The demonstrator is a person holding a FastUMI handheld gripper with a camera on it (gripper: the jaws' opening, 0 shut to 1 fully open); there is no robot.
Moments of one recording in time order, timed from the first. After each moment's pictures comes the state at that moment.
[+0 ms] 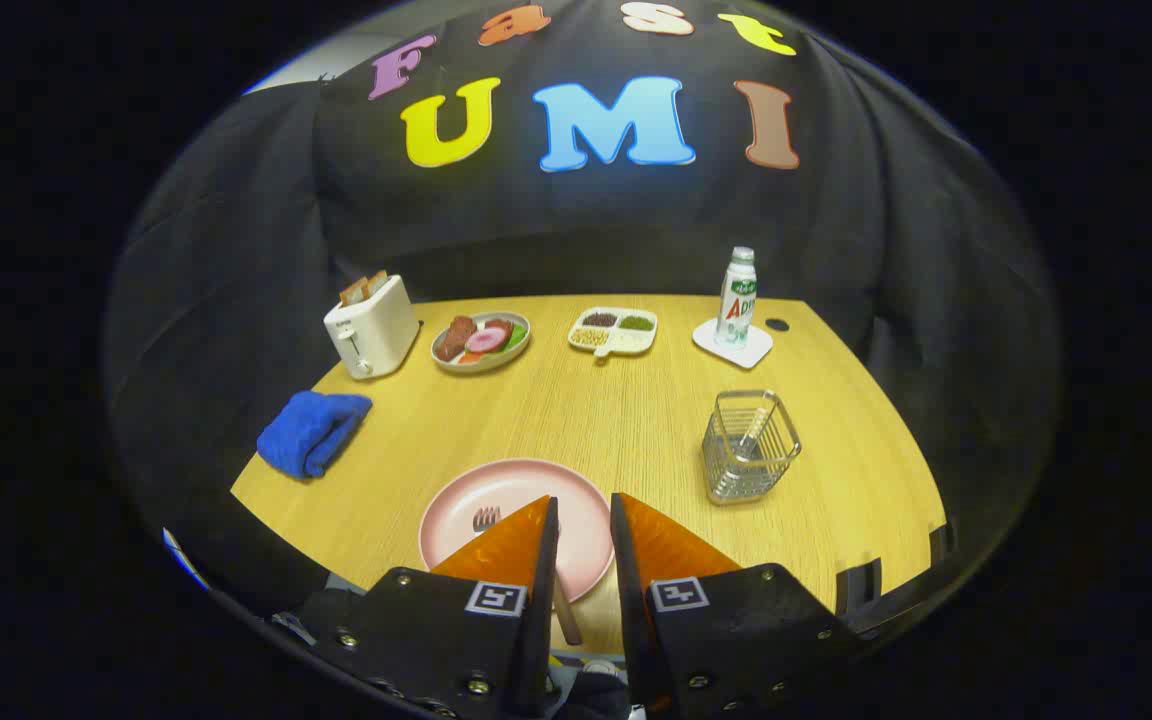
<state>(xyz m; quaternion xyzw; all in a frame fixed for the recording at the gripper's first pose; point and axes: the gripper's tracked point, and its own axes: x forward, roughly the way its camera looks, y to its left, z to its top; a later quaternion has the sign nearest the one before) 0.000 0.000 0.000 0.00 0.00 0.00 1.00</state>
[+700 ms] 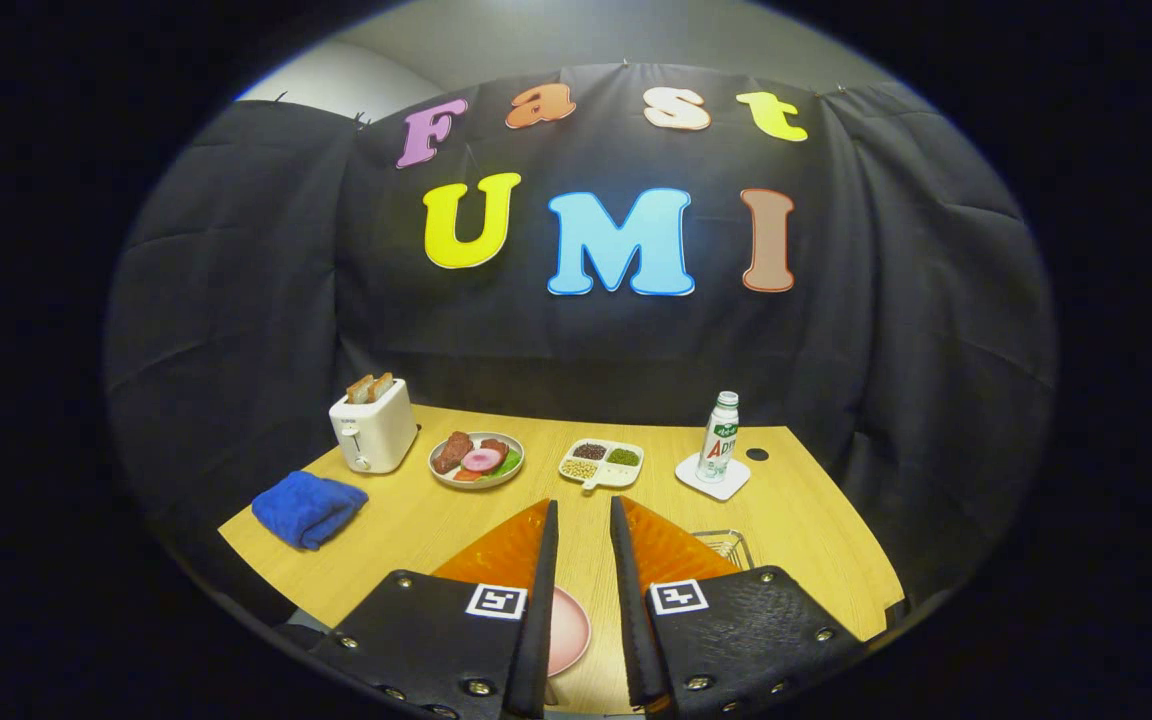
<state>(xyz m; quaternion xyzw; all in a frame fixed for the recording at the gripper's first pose) -0.005 0.003 0.064 -0.03 -0.09 0.00 1.00</state>
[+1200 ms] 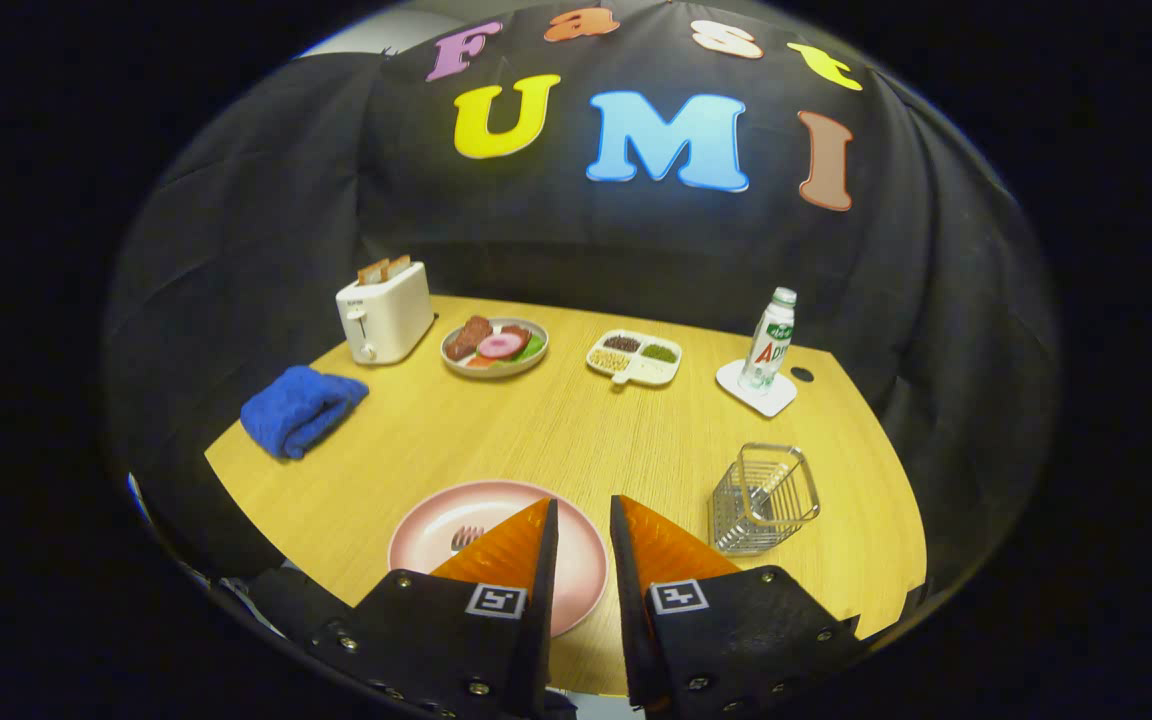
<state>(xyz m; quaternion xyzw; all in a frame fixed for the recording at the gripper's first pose) 0.054 0.018 -0.055 -0.07 0.08 0.04 0.99</state>
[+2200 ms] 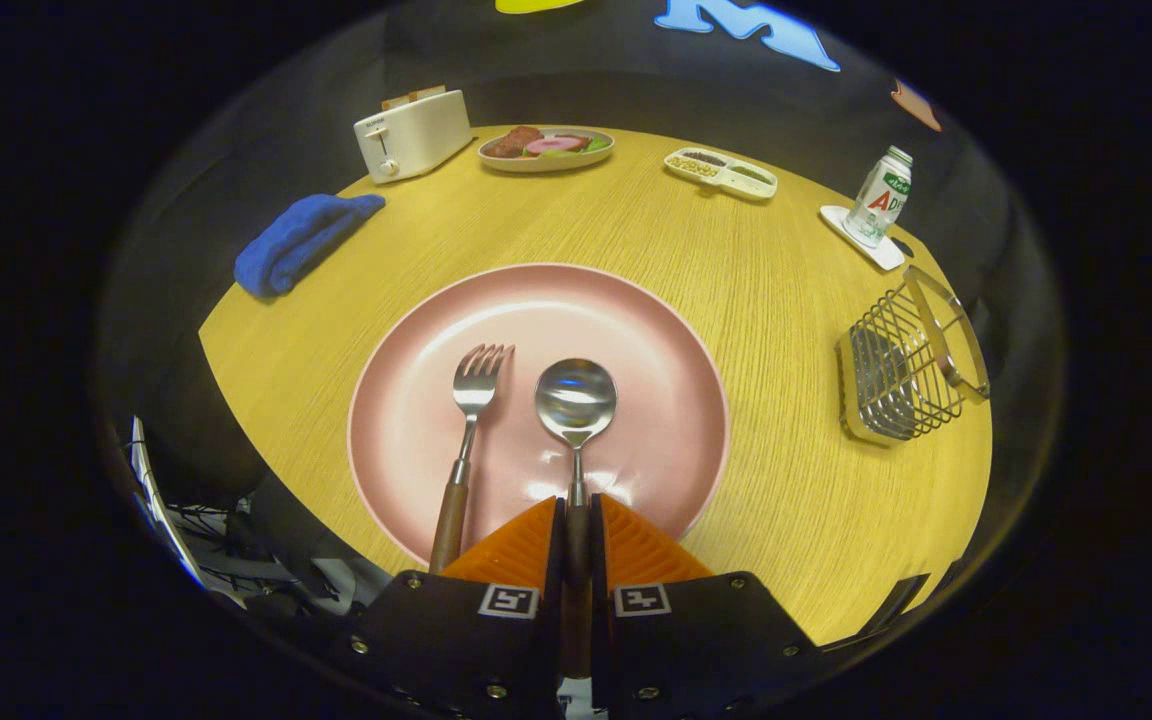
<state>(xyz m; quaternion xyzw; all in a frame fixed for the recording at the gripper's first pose) 0.080 0.039 -0.185 -0.09 0.30 0.09 0.95</state>
